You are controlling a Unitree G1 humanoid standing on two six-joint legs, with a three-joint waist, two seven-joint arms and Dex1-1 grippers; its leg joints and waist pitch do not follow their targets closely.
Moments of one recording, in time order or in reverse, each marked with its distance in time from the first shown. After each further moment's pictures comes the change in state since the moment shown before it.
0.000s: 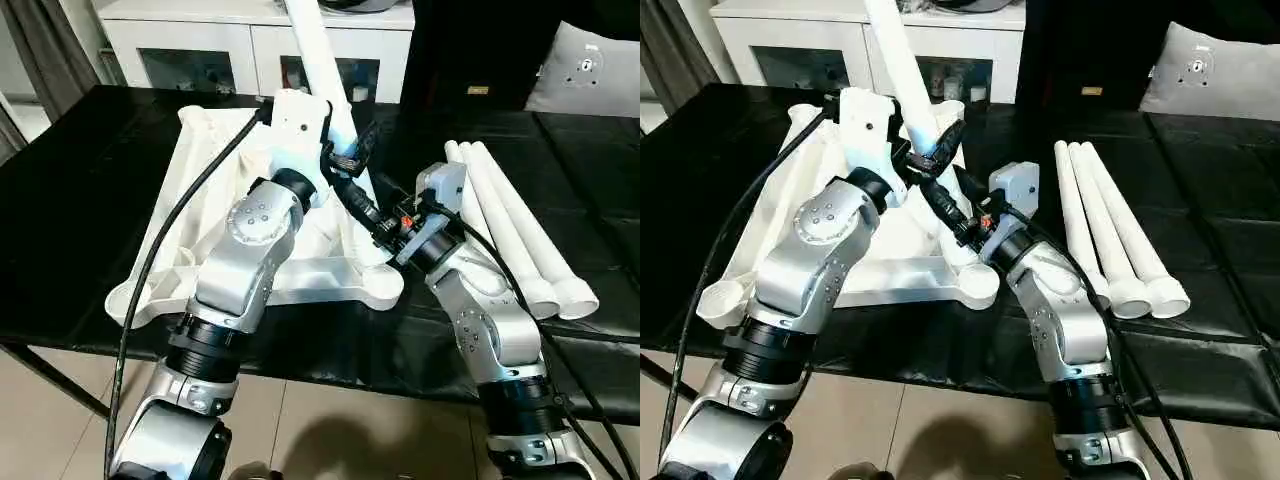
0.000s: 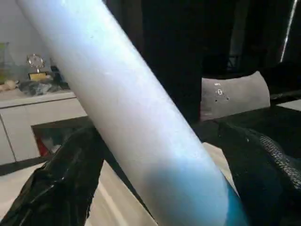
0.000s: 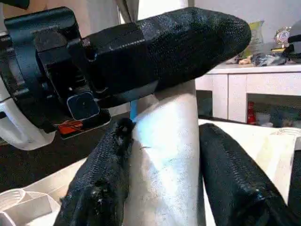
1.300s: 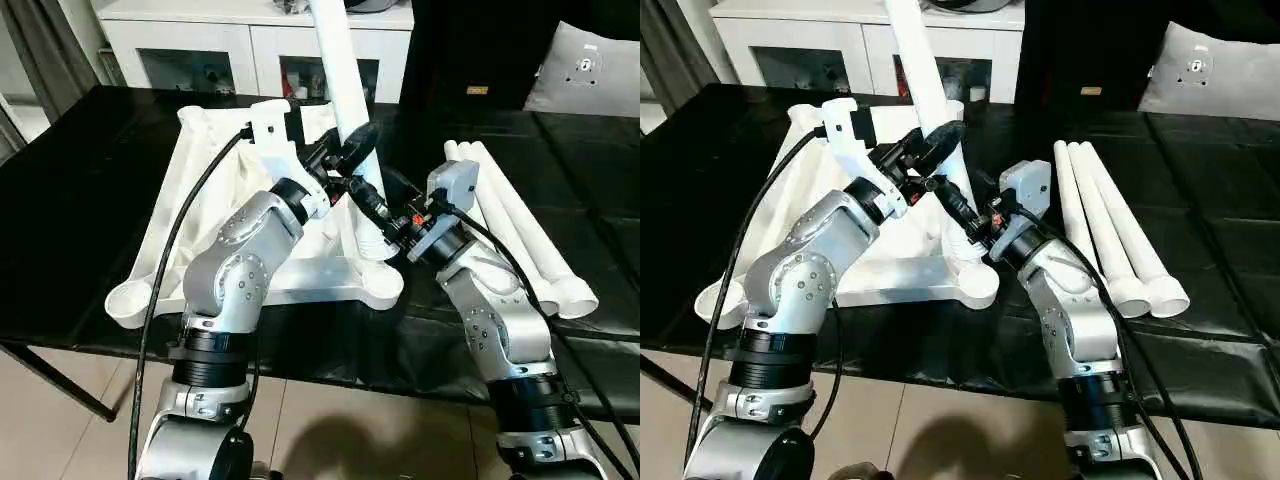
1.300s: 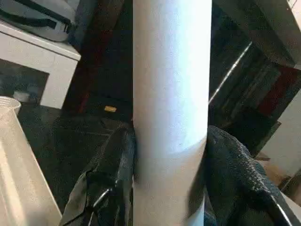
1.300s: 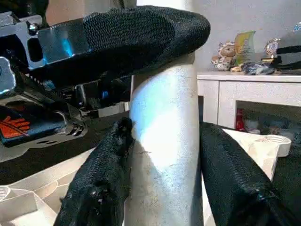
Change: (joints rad) left arm 0.035 -0.137 0.196 -0.060 -0.368 0.217 -0.116; right arm -0.003 -0.029 -0.008 0.011 -0.009 -0.048 0.007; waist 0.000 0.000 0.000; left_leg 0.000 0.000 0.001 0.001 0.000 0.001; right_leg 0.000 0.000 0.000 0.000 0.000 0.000
